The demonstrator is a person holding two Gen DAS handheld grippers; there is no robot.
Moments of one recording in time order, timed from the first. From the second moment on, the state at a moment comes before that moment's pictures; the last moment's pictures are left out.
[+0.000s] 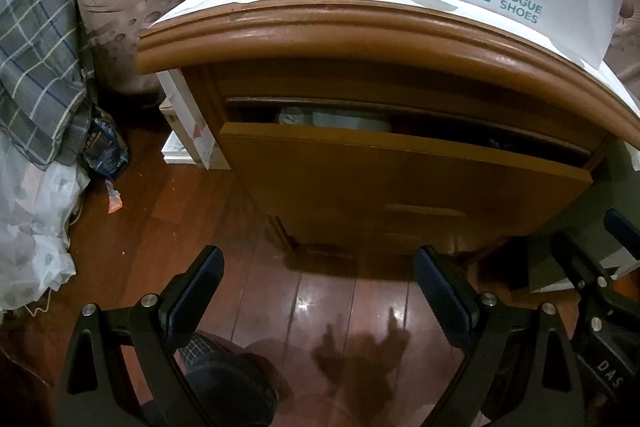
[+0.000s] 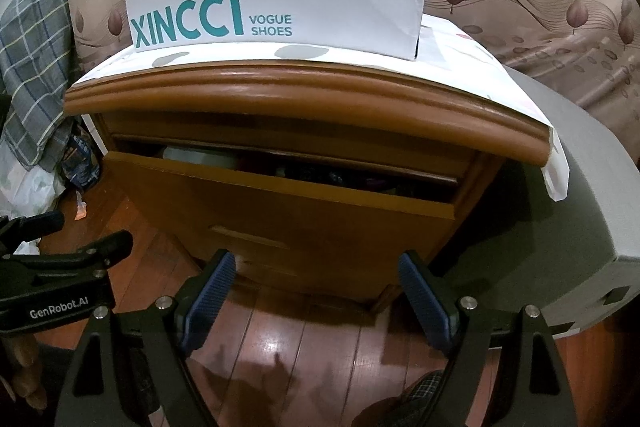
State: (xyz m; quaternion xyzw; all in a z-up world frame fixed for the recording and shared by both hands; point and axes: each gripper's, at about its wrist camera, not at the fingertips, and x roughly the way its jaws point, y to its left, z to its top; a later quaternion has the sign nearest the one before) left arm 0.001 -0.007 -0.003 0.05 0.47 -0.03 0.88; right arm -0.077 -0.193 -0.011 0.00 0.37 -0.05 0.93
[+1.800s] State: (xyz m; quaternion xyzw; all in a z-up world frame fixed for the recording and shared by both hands) left arm 0.059 0.042 -0.048 -0.34 0.46 -0.04 0.82; right arm -0.093 -0.263 0.010 0.12 0.35 -0.08 0.92
